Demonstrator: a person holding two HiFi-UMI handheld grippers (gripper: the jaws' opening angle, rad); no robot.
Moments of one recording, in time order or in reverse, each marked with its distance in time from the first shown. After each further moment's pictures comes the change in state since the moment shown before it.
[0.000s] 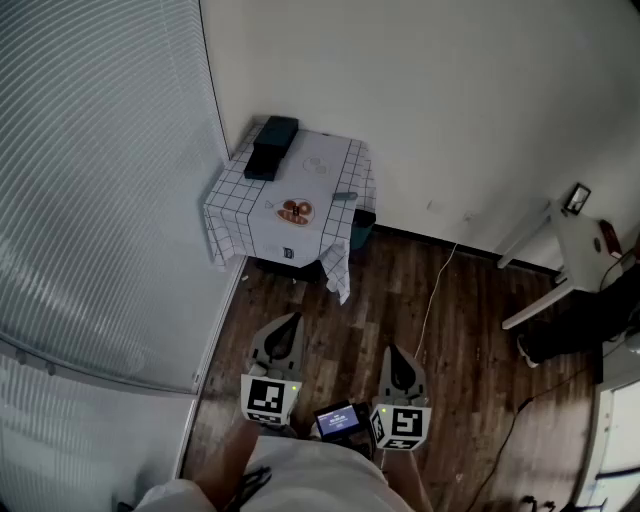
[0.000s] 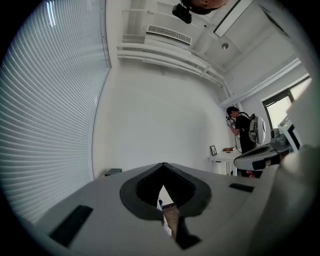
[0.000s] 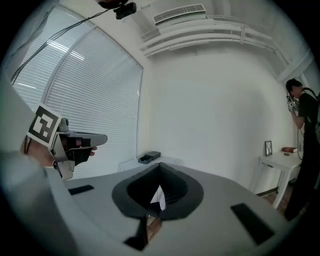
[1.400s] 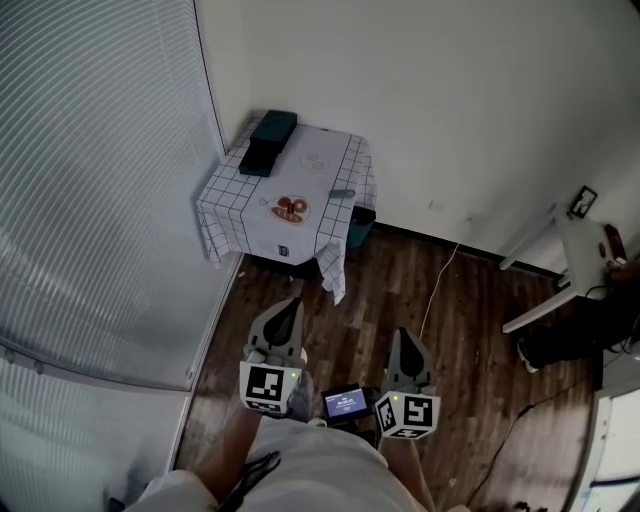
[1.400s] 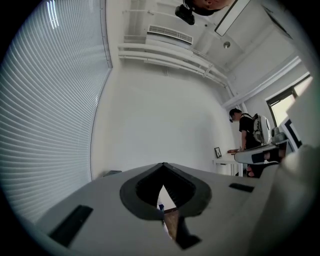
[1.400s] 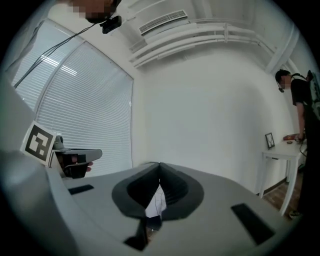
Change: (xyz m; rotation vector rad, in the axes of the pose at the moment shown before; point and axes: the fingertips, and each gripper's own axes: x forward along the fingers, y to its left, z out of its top) left arm 0.054 -0.006 -0.002 -0.012 -0.030 0.030; right arm 0.038 -0.054 0.018 0.108 -0.118 -0.008
